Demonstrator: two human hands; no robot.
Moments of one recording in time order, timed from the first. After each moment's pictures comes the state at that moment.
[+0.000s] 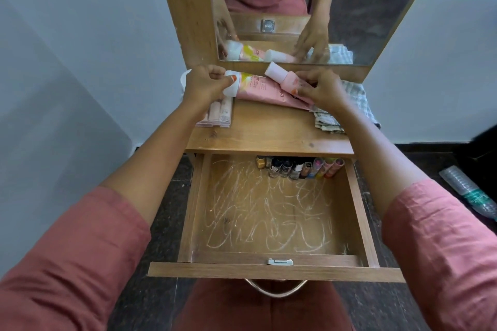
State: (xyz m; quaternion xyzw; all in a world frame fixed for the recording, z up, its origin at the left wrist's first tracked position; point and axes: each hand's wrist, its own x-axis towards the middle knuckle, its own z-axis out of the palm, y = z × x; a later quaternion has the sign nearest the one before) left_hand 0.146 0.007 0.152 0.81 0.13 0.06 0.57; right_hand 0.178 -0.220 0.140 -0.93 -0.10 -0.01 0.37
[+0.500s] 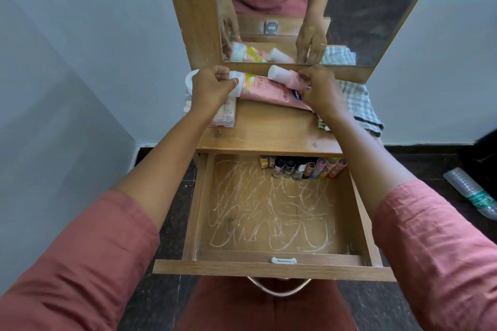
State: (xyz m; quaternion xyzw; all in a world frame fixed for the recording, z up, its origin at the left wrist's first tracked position) left_hand 0.136 -0.002 0.154 0.84 0.13 0.12 0.52; right_hand 0.183 -0.204 0.127 -0.96 -0.08 -0.12 0.24
